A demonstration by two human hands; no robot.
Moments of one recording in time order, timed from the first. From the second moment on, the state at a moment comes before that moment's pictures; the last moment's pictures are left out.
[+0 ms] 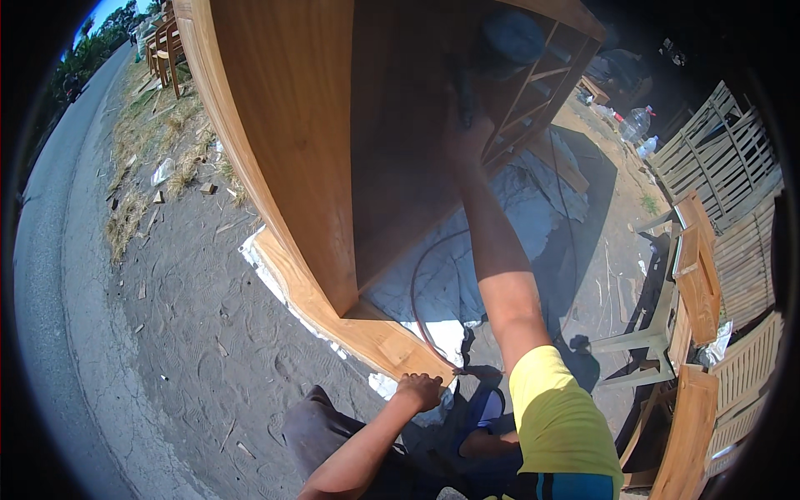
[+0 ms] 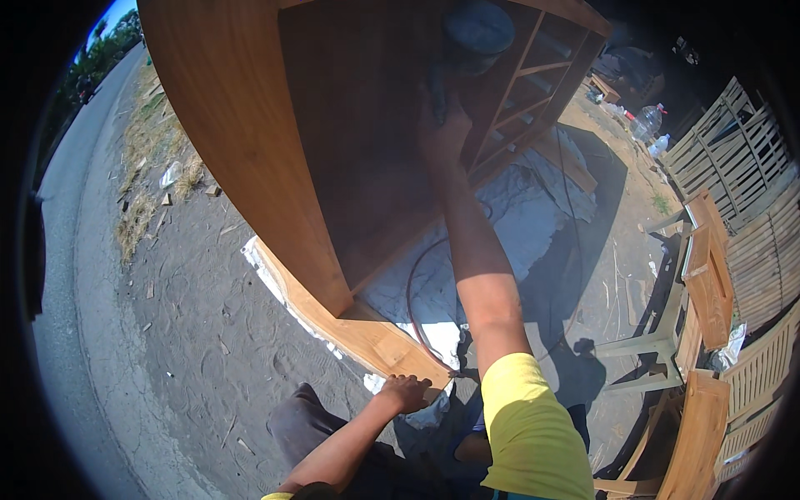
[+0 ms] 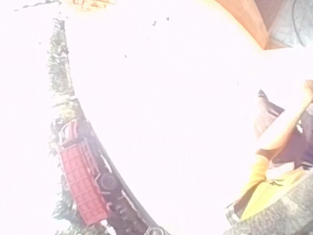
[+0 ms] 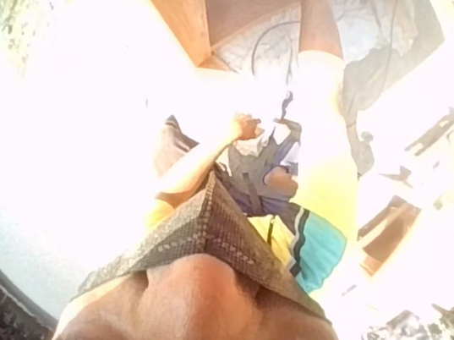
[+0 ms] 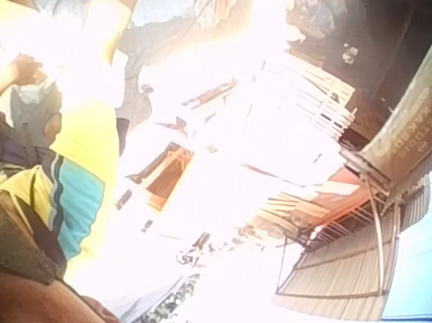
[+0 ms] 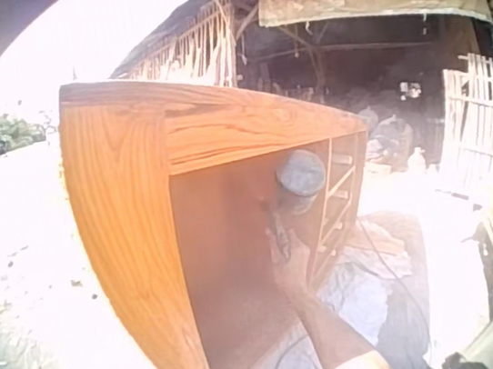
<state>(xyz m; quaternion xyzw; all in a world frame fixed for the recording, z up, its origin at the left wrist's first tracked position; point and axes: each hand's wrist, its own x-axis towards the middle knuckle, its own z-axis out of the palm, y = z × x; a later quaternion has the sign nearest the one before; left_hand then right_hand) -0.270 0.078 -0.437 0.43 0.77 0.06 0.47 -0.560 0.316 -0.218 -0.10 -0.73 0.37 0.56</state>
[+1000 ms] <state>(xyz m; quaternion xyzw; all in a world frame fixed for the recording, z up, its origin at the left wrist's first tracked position) -0.266 0.074 -0.442 0.43 0.78 0.06 0.46 -0.575 0.320 -0.334 -0.21 -0.84 0.34 0.38</state>
